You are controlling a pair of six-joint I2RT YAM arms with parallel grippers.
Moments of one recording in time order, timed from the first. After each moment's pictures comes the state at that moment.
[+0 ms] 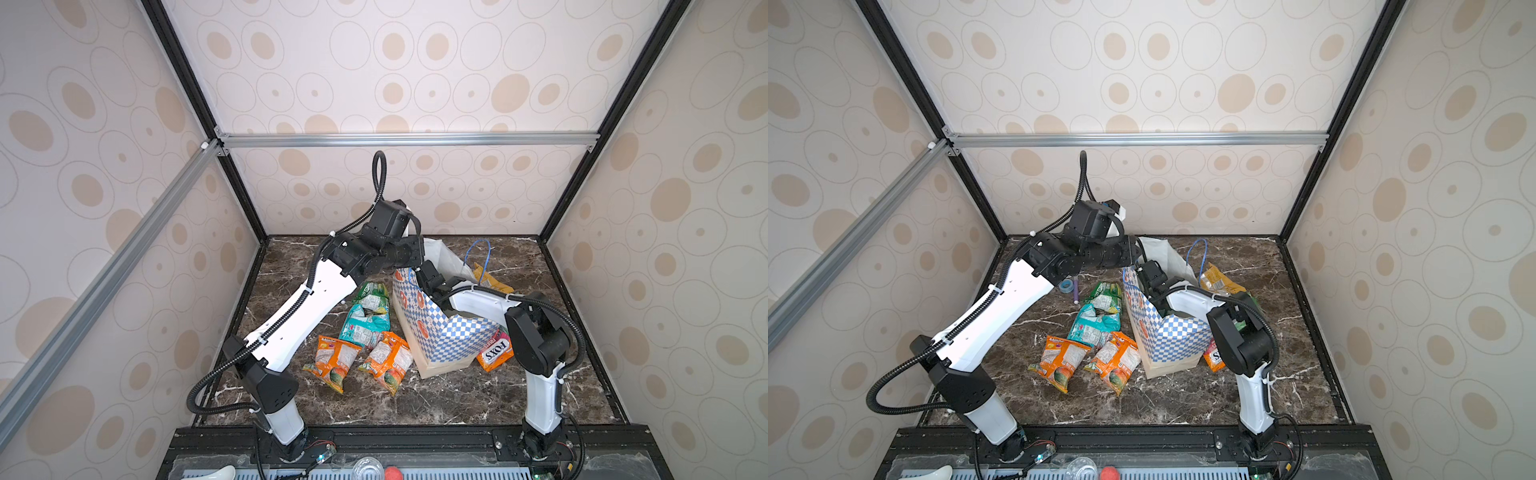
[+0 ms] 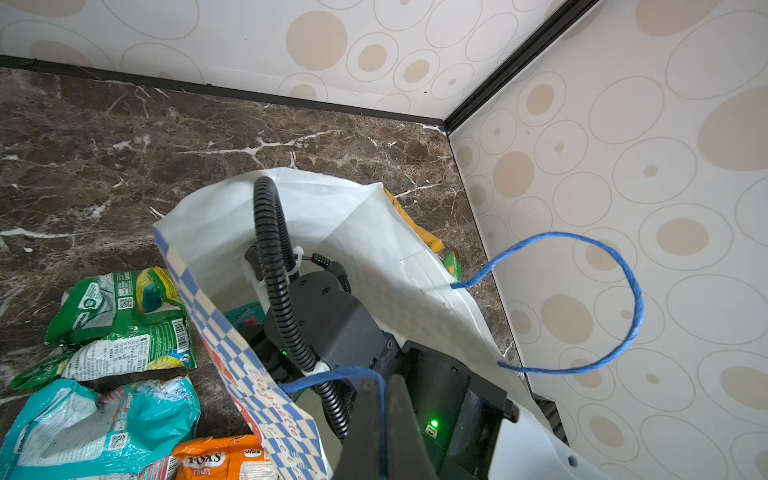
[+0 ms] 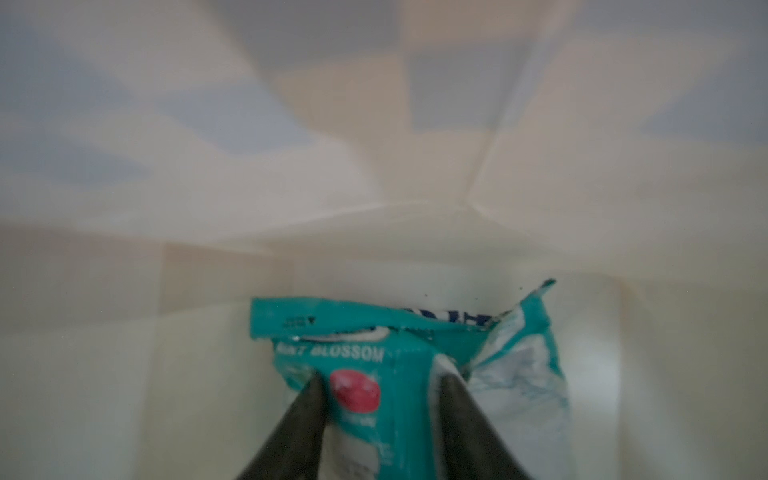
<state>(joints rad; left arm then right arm) -0.72 1.70 1.99 -0.91 0.04 -0.65 0.63 1.99 1.40 -0.42 -0.03 0.34</state>
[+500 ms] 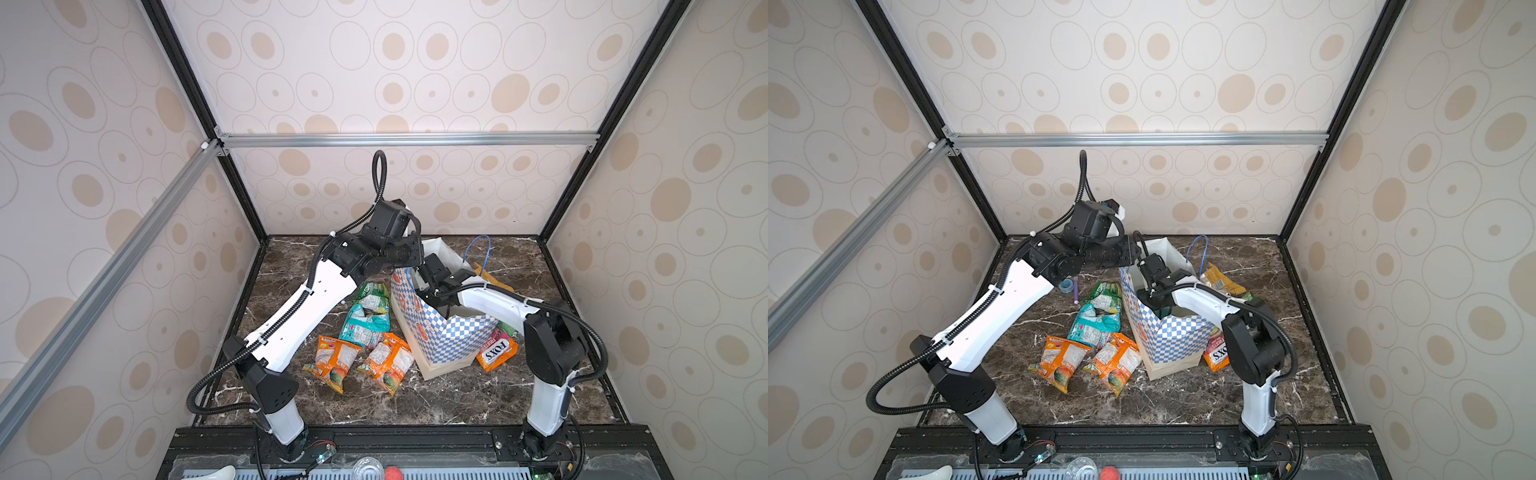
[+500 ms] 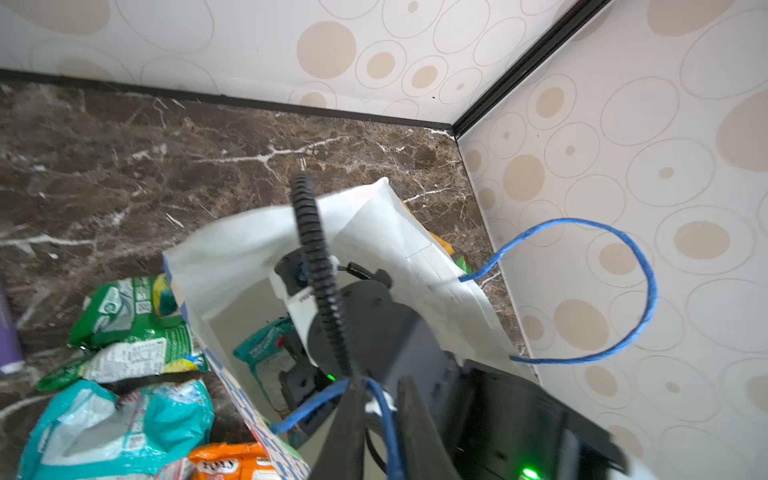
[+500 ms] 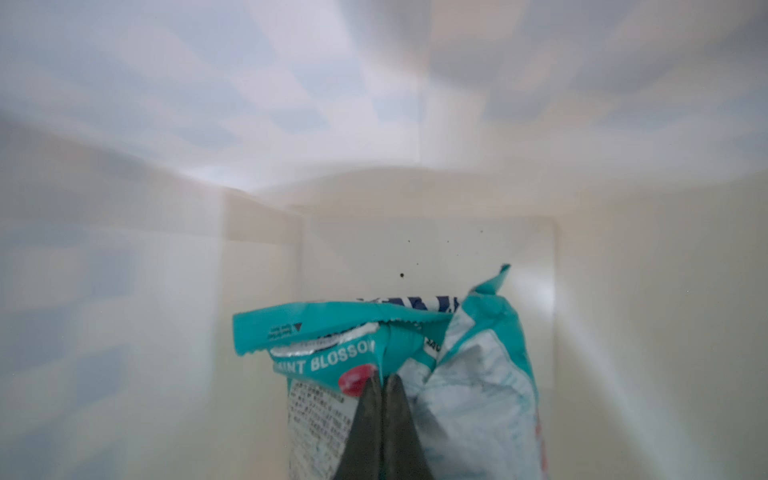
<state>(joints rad) -0.71 1.70 1.99 -0.91 -0.01 -0.63 0.62 1.84 1.45 -0.62 -0.03 0.31</state>
